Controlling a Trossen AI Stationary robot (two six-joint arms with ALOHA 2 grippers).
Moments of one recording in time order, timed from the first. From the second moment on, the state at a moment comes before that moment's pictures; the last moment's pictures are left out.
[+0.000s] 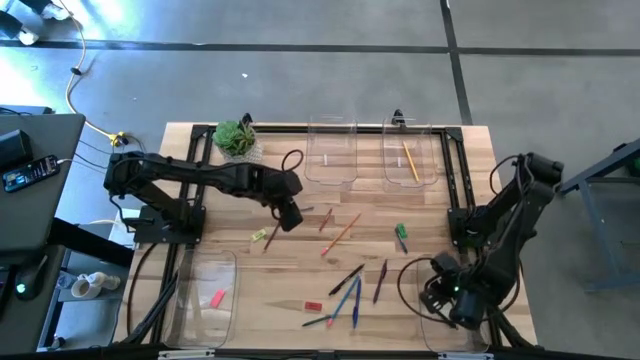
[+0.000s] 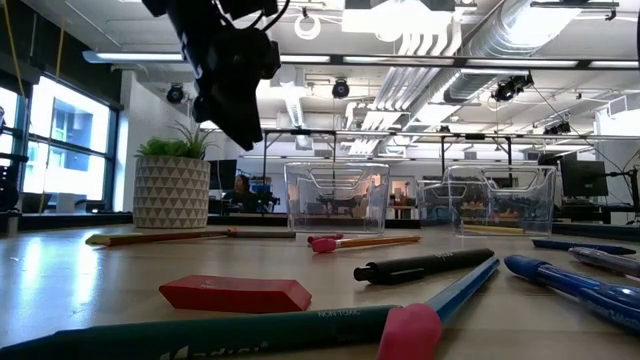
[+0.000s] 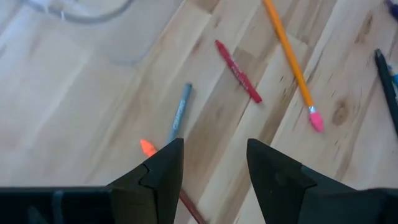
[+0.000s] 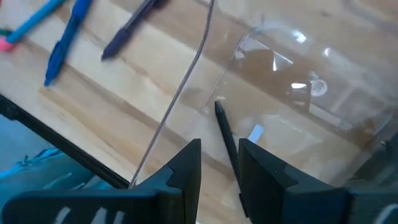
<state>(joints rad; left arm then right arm) 0.18 1.50 1.07 -0.65 -0.09 -0.42 1.05 1.37 0.99 -0.99 0.21 2.10</state>
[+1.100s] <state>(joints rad) 0.18 1.72 1.07 -0.56 -0.15 -0.02 0.93 1.25 0.99 -1.10 0.46 1.90</state>
